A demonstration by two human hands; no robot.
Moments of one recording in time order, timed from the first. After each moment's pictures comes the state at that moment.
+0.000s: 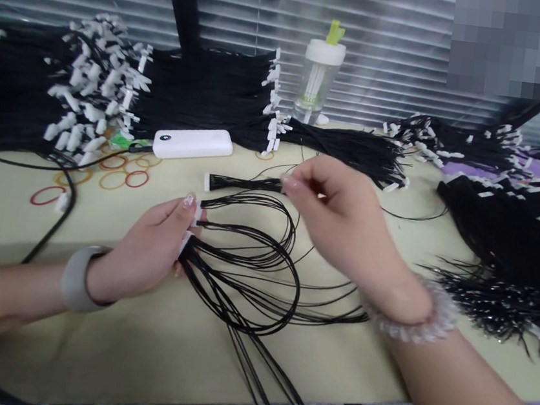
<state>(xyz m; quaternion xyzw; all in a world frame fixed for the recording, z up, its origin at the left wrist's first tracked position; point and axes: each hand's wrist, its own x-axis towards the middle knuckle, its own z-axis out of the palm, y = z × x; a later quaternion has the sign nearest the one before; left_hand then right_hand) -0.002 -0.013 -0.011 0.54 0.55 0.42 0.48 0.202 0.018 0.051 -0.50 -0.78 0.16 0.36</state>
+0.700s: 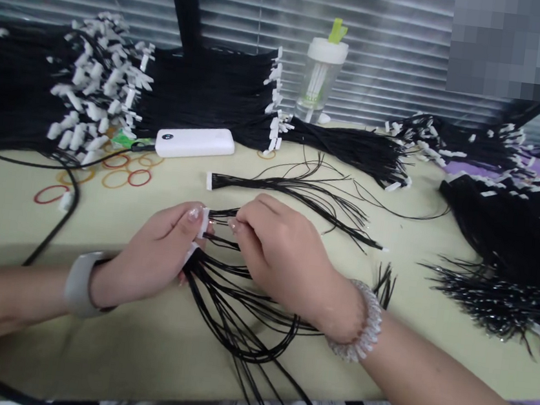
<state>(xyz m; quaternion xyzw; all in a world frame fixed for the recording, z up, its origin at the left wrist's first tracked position) 0.001 -0.020 0.000 0.60 0.54 0.38 0.45 0.170 0.002 0.020 -0.37 -0.89 0.10 0.26</state>
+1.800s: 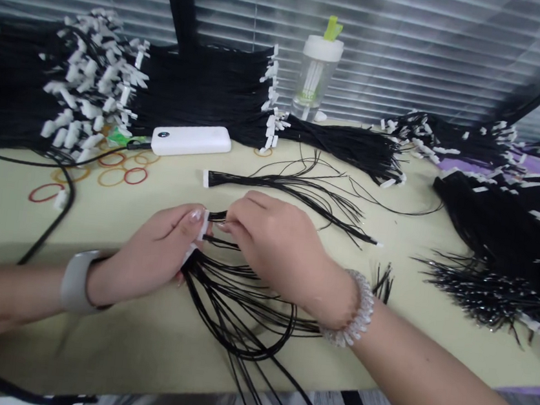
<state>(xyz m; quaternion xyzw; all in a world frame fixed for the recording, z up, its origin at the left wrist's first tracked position) 0.002 -0.022 0.001 0.64 0.55 0.34 0.41 0.173 0.009 0.018 -0.36 -0.90 0.04 0.23</state>
